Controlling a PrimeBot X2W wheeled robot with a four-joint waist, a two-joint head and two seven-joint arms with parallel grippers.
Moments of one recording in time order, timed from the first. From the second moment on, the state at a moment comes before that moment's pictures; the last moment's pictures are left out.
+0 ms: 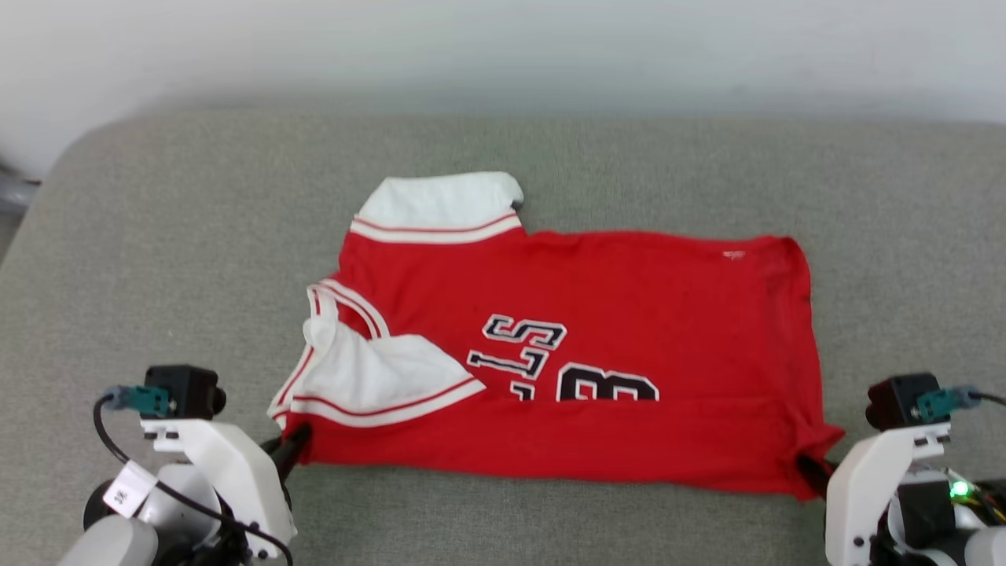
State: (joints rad) left arm -0.14 0.62 -0.39 -0.06 -0.93 0.16 0.44; right arm -0.05 -0.20 -0.02 0.00 0.34 0.13 0.76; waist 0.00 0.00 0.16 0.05
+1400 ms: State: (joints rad) left arm -0.12 0.53 -0.39 0.02 -0.81 0.18 0.12; right arm 0.09 -0.09 -0.14 -0.10 0.25 0.13 0.25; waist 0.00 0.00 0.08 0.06
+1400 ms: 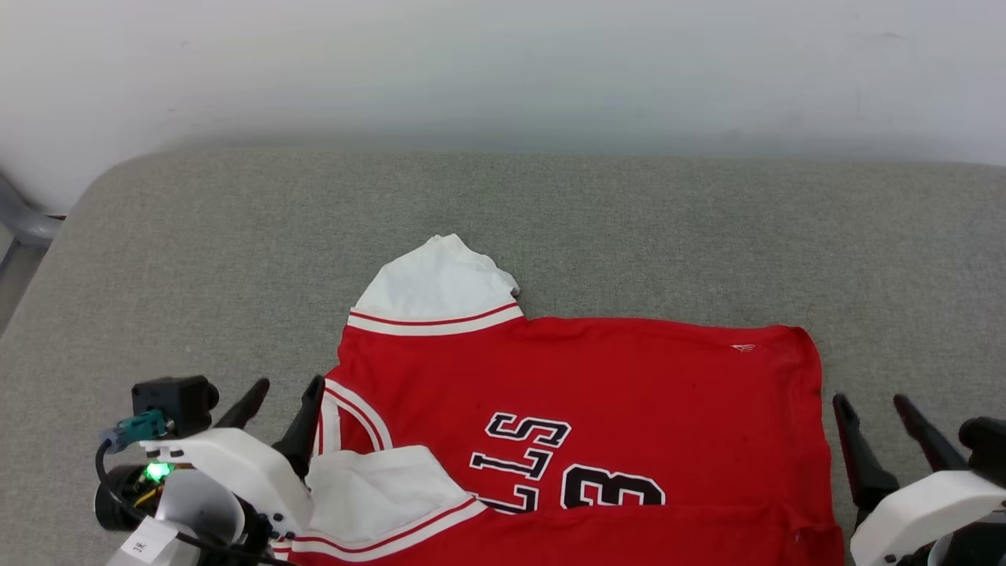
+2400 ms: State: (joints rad) left arm -0.81 0.54 -0.43 0.47 -0.76 -0.09 0.19; right arm -0.13 -0.05 -0.12 -0.22 0.15 0.13 0.07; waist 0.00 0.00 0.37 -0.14
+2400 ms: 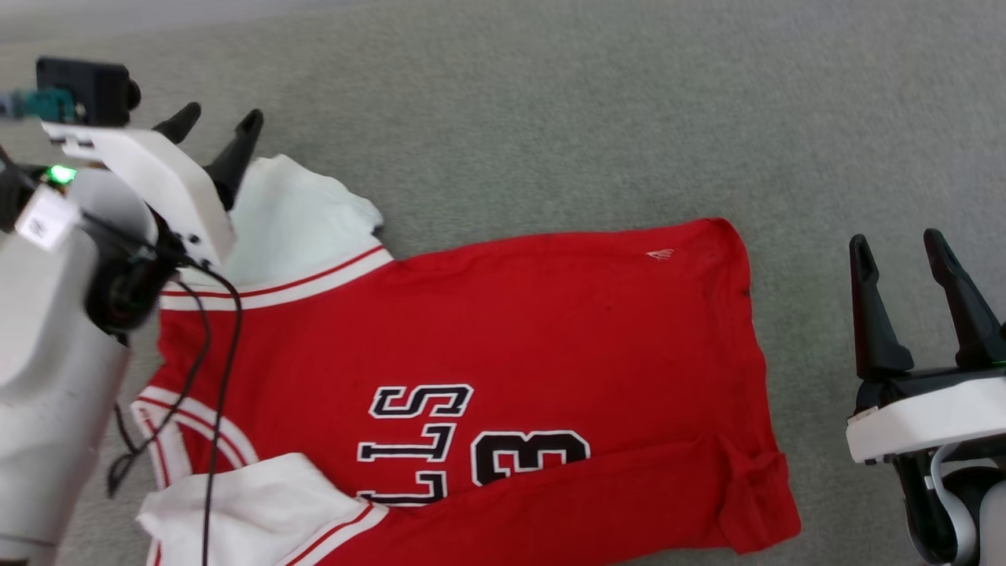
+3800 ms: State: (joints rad) left arm -0.99 0.53 -0.54 0.53 -0.87 -0.11 0.56; right arm -0.53 -0.26 0.14 0.24 0.38 0.13 0.60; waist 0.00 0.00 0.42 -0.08
